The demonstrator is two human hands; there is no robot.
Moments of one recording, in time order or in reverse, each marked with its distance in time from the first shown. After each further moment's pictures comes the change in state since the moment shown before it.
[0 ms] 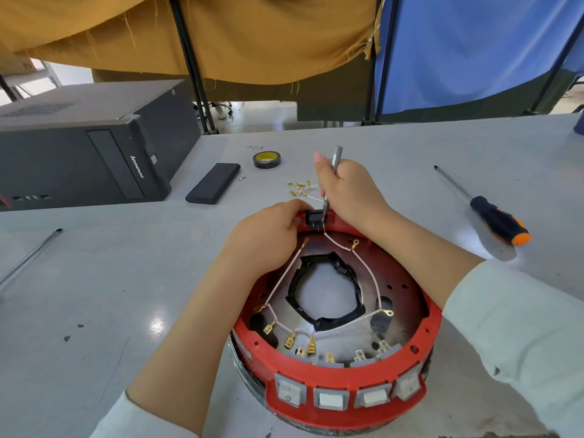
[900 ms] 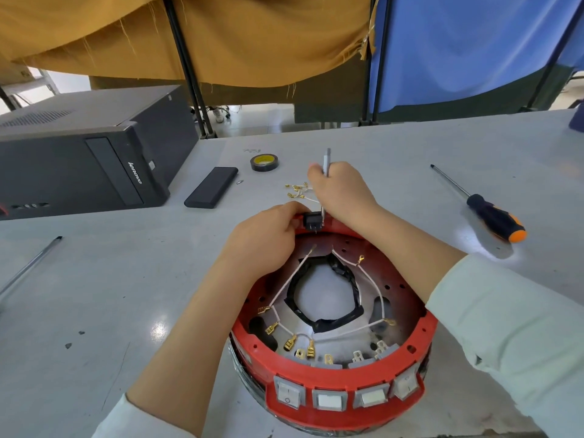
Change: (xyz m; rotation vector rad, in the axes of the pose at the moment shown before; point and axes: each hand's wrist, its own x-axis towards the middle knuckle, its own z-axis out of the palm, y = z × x) left_hand 0.001 0.001 -0.001 0.009 -0.005 -0.009; right_hand 0.008 -0.004 0.007 -0.045 0.013 0.230
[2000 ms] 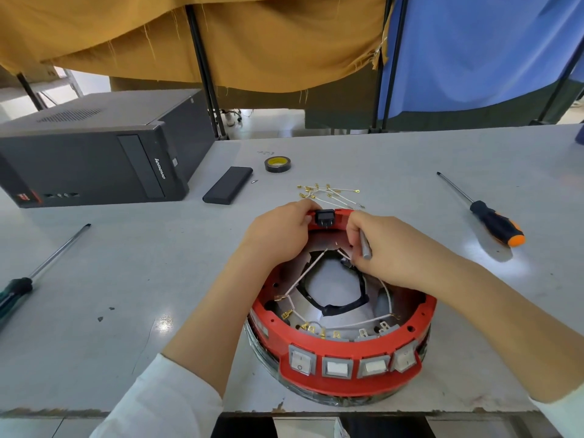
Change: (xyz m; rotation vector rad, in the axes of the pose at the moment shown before) left_hand -0.002 0.004 -0.002 0.018 -0.013 -0.001; right_hand -0.092 0.008 -0.059 -0.435 -0.407 -0.228
